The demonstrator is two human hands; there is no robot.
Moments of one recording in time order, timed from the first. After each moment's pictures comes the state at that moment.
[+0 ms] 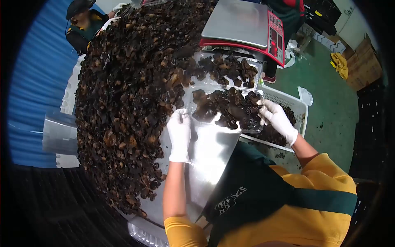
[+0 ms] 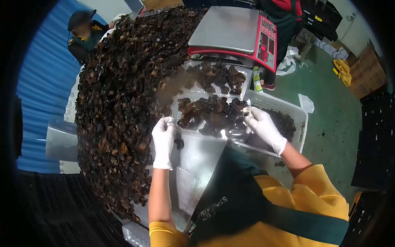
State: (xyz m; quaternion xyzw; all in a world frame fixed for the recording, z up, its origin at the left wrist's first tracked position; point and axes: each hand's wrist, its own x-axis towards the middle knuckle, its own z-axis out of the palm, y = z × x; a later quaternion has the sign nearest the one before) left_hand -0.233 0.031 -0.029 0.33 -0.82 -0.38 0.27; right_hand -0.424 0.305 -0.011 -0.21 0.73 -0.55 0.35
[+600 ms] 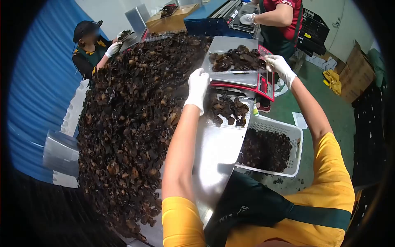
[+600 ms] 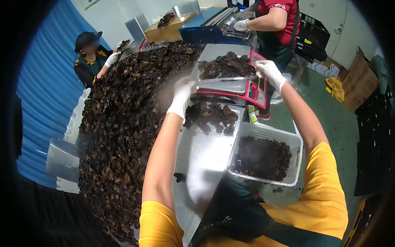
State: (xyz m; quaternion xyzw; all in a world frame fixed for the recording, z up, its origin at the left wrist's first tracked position) left_hand -0.489 -0.012 0.061 0.24 -0.71 -0.61 0.27; right_hand -0.727 0.246 0.042 -0.21 0.72 -0.64 0.20
